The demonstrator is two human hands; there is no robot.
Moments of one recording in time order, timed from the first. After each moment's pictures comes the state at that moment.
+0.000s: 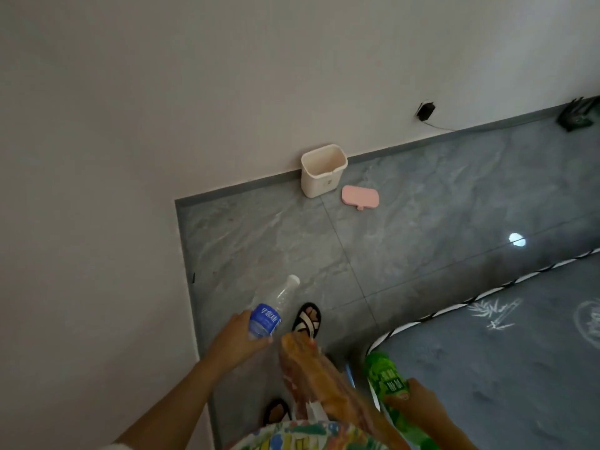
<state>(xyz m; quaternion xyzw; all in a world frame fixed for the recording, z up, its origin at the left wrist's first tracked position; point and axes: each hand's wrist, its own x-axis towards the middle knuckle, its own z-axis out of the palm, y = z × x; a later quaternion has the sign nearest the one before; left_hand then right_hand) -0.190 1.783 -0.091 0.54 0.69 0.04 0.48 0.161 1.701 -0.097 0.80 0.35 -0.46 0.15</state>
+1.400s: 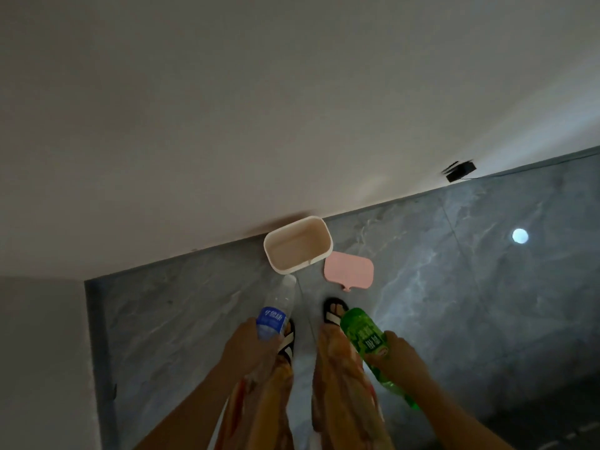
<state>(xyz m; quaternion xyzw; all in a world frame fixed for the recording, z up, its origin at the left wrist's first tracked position) -0.026 2.416 -0.209 0.39 0.73 0.01 0.56 0.258 2.413 -0.187 0.75 0.43 -0.44 0.21</state>
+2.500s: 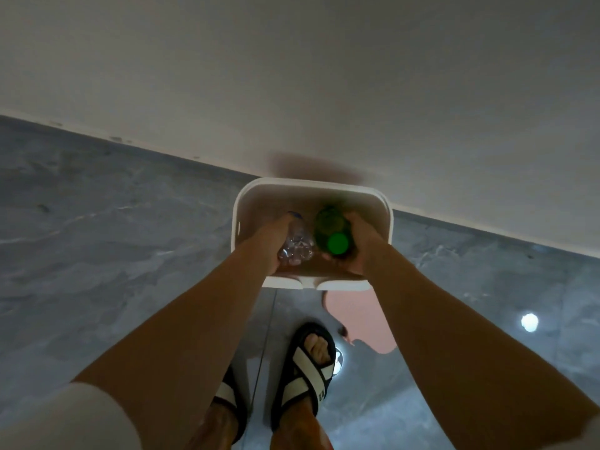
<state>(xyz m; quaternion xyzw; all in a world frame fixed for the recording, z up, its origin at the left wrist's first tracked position) 0.037 2.639 -0.622 -0.17 0.67 0.29 0.66 0.169 2.713 -0.630 0.73 0.08 -0.68 -0.03</state>
